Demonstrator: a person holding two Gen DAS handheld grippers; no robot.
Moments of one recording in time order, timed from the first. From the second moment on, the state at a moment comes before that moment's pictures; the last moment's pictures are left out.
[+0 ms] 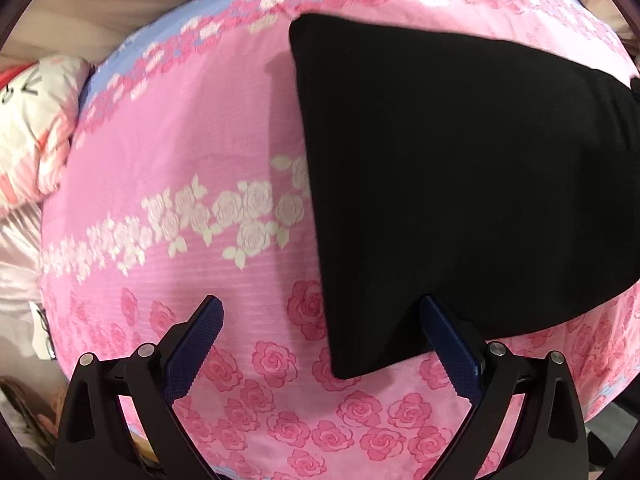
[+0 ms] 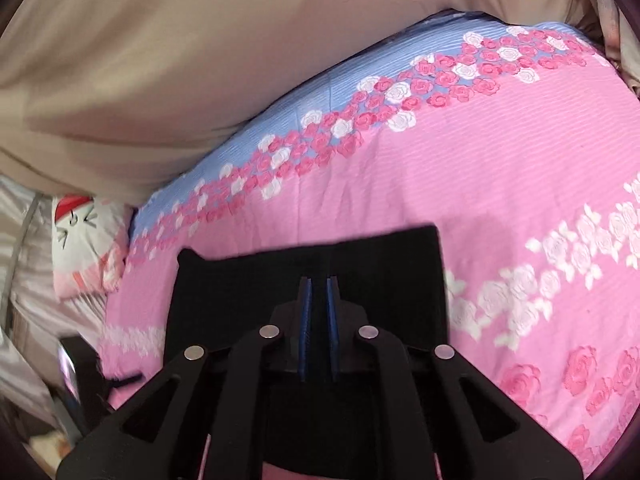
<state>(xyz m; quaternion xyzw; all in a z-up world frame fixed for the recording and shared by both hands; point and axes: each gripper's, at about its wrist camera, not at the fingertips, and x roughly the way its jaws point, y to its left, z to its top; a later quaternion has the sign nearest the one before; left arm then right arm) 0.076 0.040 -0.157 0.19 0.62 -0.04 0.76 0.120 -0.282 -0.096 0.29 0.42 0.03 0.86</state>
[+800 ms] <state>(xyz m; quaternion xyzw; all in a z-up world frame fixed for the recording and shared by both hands) 0.074 -0.014 -0.152 0.24 0.60 -0.04 0.76 0.098 -0.301 -0.113 0.35 0.41 -0.01 0.84</state>
